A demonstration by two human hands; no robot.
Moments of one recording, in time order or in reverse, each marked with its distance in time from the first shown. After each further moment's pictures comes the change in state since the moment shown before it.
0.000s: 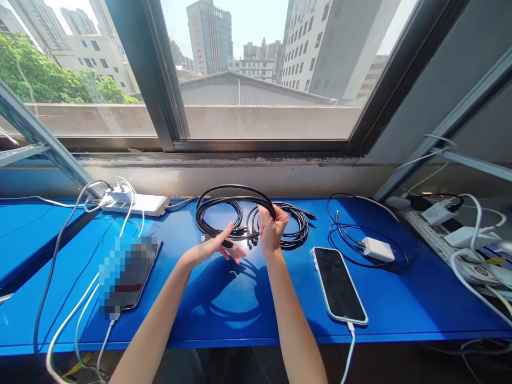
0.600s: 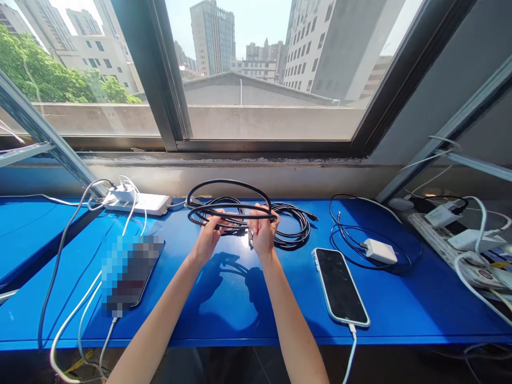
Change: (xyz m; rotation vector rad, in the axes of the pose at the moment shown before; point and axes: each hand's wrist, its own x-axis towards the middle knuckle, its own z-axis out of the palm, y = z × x) left_hand 0.009 0.004 0.010 -0.527 0.450 0.454; right_hand -0.008 0.001 0.010 0.140 -0.209 0.138
